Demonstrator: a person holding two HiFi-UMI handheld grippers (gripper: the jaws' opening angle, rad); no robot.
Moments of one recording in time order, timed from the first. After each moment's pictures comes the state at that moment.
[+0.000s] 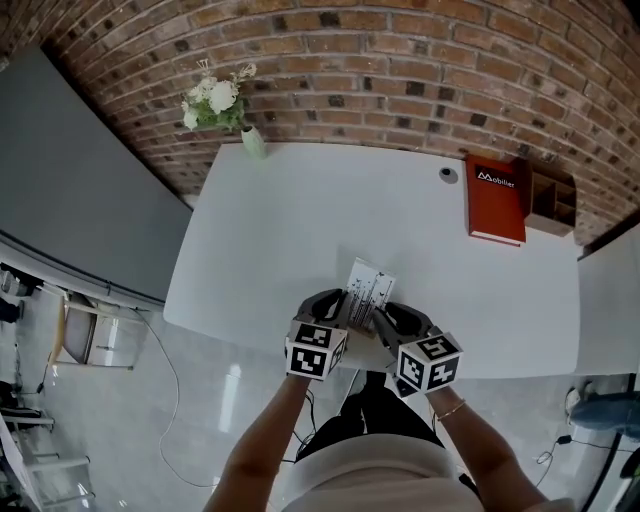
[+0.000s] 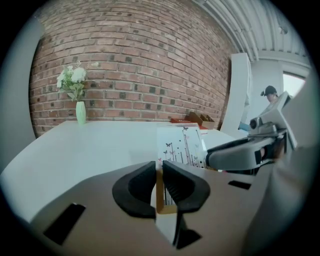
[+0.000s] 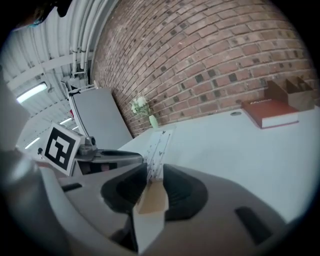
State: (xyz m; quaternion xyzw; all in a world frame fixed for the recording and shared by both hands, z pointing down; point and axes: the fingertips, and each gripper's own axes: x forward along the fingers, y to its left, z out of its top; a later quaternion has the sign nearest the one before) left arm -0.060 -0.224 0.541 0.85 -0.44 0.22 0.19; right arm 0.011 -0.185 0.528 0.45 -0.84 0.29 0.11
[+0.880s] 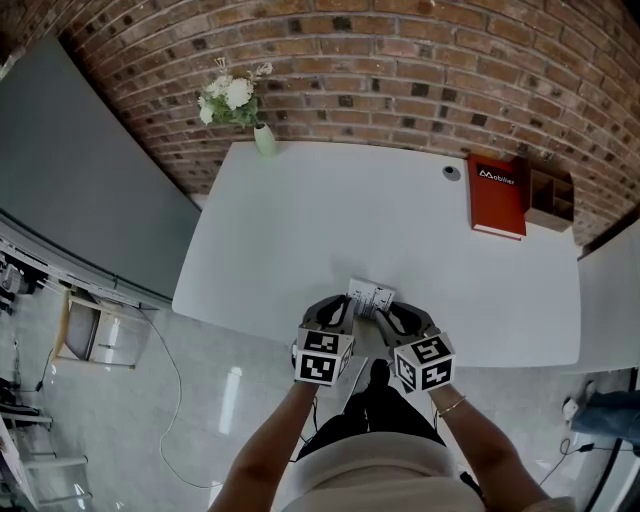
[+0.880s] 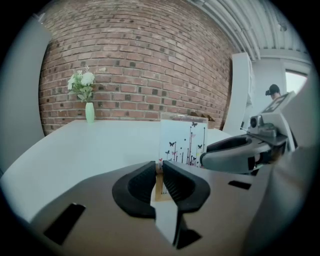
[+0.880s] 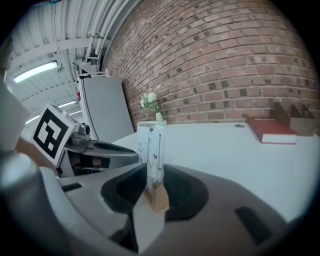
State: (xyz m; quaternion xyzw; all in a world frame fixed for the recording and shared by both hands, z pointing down) left arm -0.079 -0.186 0.541 0.84 -0.46 0.21 0.19; right arm -0.007 -0.158 0.533 0.46 -0.85 0.21 0.16
